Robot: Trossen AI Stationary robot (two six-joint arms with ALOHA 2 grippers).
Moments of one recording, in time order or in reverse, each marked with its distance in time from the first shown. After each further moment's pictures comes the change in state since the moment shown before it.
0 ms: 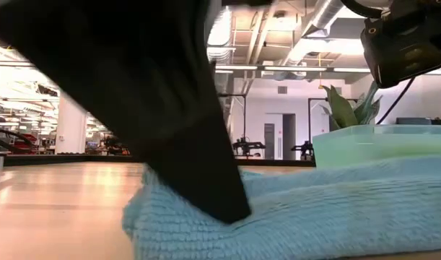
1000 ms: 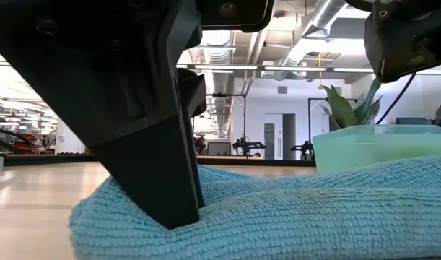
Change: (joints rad) left arm 0.035 -0.006 -0.069 -0.052 0.197 0.017; right arm 0.020 0.002 0.001 0.039 -0.014 -0.108
